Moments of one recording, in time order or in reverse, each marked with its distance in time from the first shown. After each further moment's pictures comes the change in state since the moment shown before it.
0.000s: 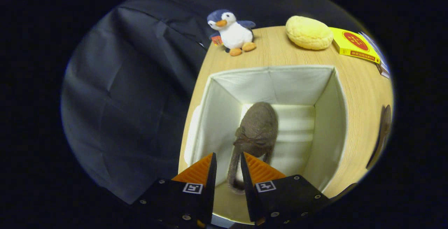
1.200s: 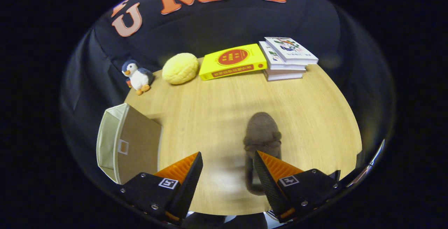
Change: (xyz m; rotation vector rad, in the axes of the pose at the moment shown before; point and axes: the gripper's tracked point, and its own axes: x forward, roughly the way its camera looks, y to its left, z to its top) arm -0.183 -0.375 -0.040 0.125 -0.238 -0.481
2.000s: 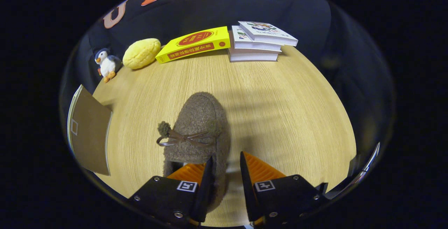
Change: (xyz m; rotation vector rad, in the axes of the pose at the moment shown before) arm 0.079 -0.097 -0.022 -0.025 -0.016 -0.110
